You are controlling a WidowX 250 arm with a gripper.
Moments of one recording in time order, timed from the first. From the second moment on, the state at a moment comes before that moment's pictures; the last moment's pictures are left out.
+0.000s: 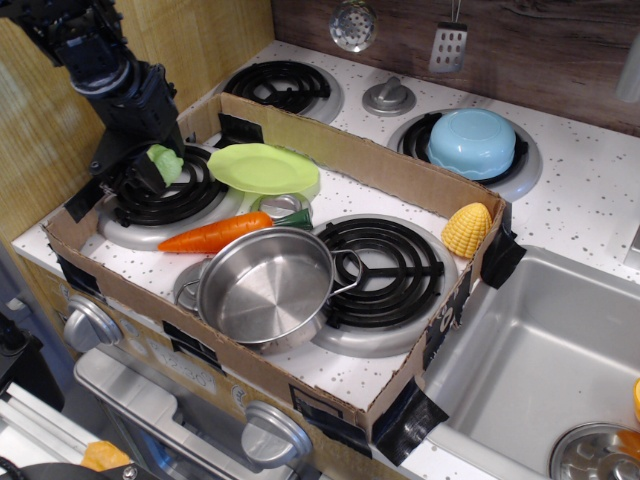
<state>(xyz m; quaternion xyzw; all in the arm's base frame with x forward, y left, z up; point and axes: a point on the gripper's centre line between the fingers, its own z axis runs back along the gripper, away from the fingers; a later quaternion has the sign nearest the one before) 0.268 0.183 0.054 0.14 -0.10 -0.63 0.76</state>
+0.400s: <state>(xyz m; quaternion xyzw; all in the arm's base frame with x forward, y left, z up) 0.264 0.183 0.047 0.14 -0.11 -0.67 0.72</state>
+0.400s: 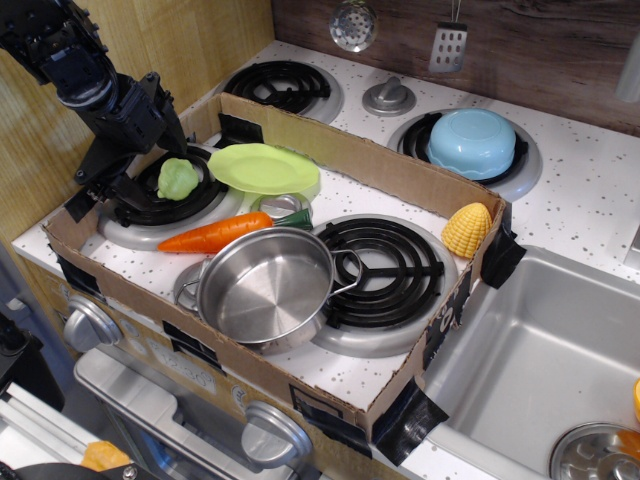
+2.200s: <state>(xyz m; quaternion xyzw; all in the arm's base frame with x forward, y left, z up) 0.241 0.110 0.128 0.09 -0.01 -0.56 0.82</state>
